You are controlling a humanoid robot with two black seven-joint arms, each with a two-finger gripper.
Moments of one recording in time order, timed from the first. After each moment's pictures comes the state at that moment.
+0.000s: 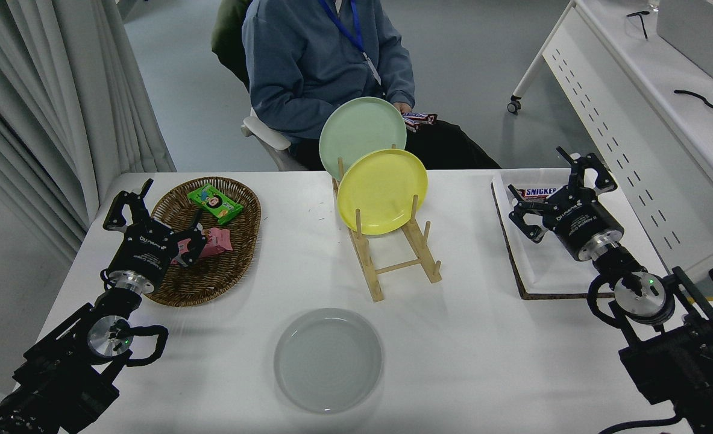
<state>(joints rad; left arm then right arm) -0.50 0.26 -1.09 -0.53 0.20 -0.58 -0.44 0.49 -0.10 1.51 0.76 -0.31 0.31 0.00</state>
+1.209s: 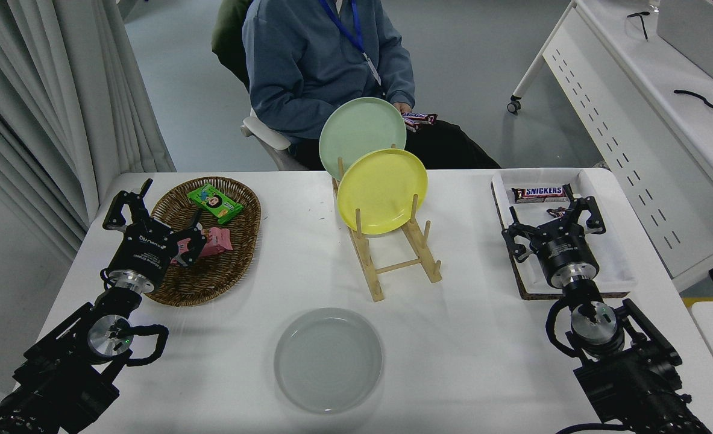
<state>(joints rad) -0.50 0.26 -1.09 -0.53 0.20 -0.58 -0.44 0.54 0.00 1.47 0.56 -0.31 0.33 0.18</state>
